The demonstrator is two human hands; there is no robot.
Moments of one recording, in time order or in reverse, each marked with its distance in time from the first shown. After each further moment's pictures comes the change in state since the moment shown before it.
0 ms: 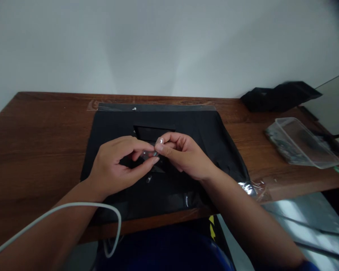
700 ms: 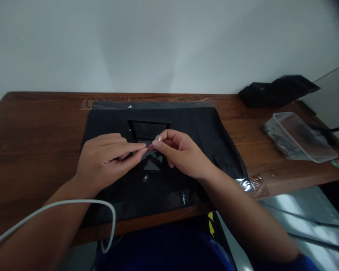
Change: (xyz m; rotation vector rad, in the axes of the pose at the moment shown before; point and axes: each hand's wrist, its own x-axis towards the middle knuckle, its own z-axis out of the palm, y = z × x) left_hand -0.002 -0.012 -0.005 0.253 -0.002 0.090; right_hand -0.003 0.003 -0.002 -0.316 0.151 -0.005
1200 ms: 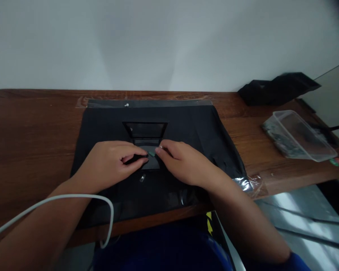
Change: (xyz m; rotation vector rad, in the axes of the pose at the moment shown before) left_hand -0.012 -0.011 0.006 -0.076 -0.384 -0.147; right_hand -0.017 -0.029 -0.003 -0.882 -0.062 0.222
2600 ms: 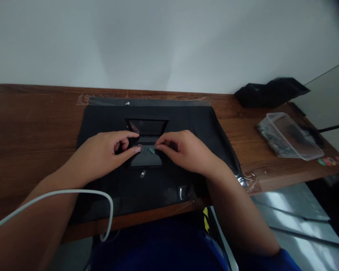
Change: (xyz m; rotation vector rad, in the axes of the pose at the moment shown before) left_hand 0.004 -0.021 -0.014 -0.075 -0.086 -0.285; right_hand 0.010 0.020 -0.007 0.009 0.134 -0.295
